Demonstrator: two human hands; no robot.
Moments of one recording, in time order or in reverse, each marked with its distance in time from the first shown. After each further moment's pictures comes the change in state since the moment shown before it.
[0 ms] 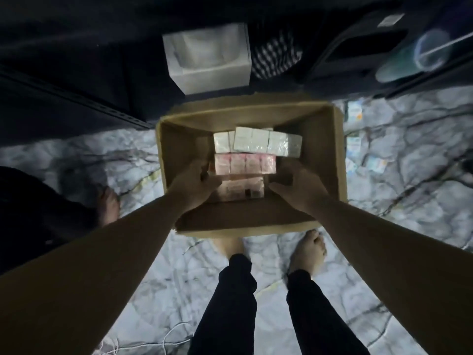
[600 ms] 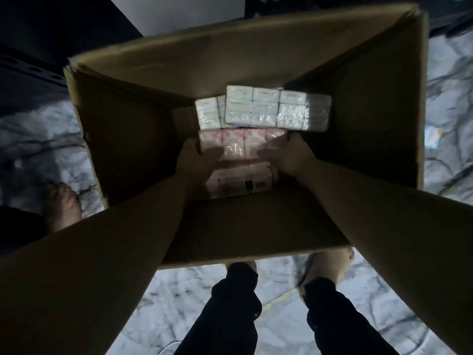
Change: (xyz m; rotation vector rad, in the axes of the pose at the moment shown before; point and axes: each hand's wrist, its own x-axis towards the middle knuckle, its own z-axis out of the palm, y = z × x) left_hand 0.140 -0.042 0.117 -0.585 0.095 -0.131; right_hand 0.167 0.069 0.114 0.457 -0.016 0.247
